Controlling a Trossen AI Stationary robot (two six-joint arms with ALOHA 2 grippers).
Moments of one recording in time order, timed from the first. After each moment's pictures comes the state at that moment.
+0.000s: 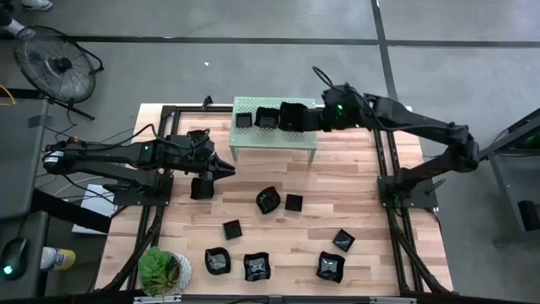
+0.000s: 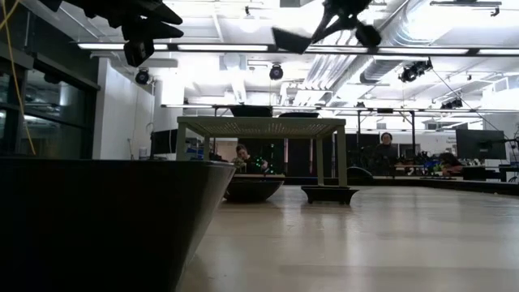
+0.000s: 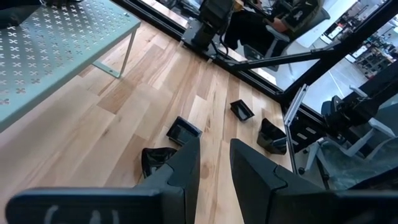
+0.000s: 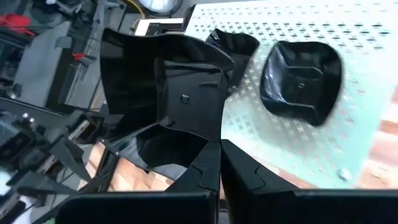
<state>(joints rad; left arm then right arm) 0.03 0.81 0.68 -0.18 0.06 -0.52 -0.33 1.35 1.42 -0.73 0.06 0.99</state>
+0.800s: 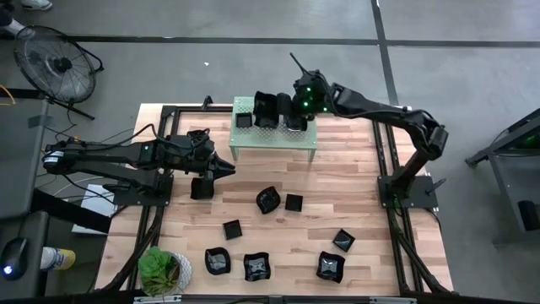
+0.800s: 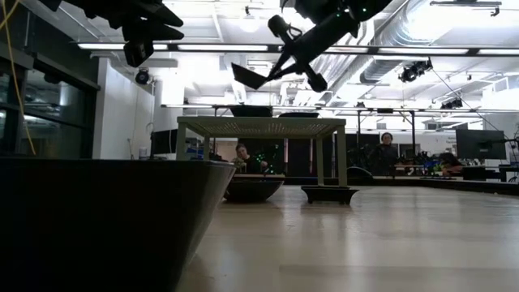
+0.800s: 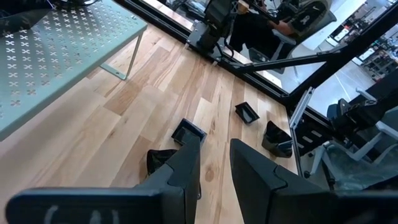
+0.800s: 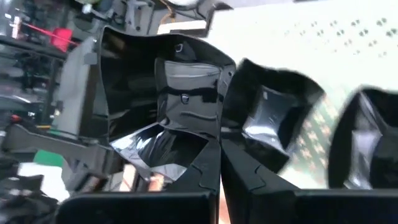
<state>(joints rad) 0.03 0.81 0.68 -0.18 0.03 -0.52 -0.51 1.67 1.44 -0.34 -0.22 1.01</state>
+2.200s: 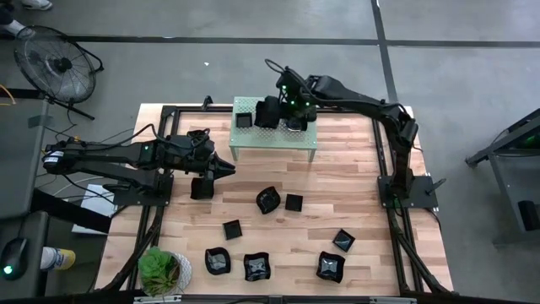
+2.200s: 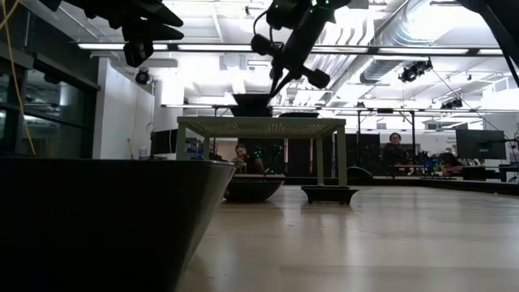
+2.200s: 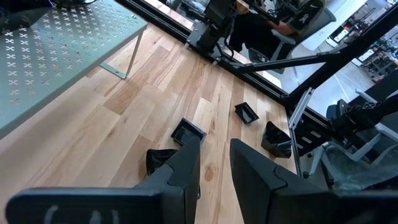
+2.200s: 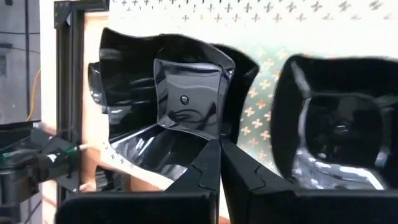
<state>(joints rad) 0.03 0.81 0.68 -0.18 0.03 -0.53 -0.47 1.94 1.91 -0.95 -0.08 1.07</state>
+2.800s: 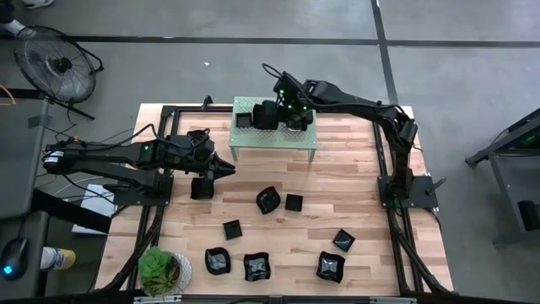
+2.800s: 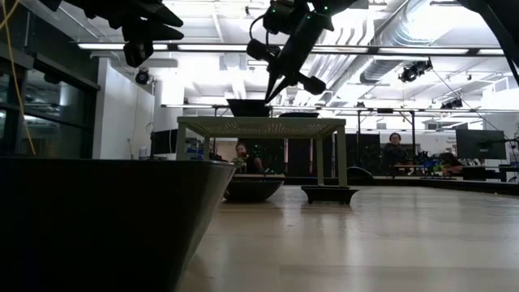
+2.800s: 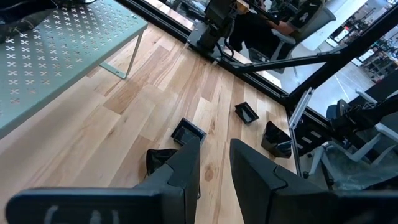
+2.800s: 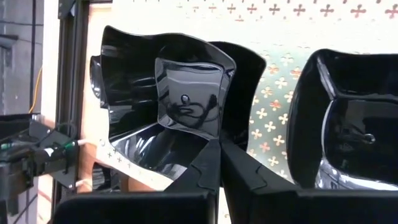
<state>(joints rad) 0.03 0.81 0.68 -0.18 0.03 -0.53 -0.46 1.94 1.85 -0.86 -0.09 1.04</state>
